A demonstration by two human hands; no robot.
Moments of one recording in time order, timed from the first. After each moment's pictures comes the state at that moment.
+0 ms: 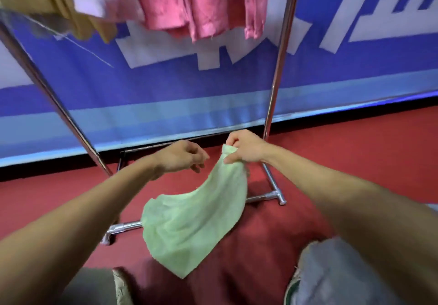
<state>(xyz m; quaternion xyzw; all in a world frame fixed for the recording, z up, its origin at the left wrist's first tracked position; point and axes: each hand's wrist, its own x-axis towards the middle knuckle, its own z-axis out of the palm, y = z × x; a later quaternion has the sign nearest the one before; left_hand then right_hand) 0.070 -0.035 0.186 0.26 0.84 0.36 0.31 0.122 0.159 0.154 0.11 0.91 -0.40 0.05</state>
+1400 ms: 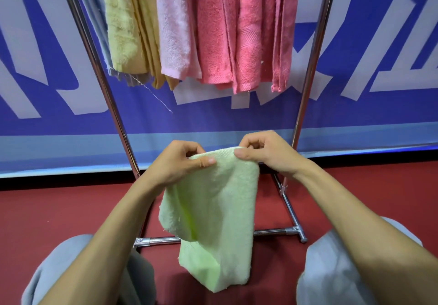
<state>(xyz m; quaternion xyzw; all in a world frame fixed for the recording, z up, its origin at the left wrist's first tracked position) 0.114 -0.105 0.269 0.27 0.83 0.47 0.09 0.172 0.112 0.267 -0.09 0.83 -0.54 -0.05</state>
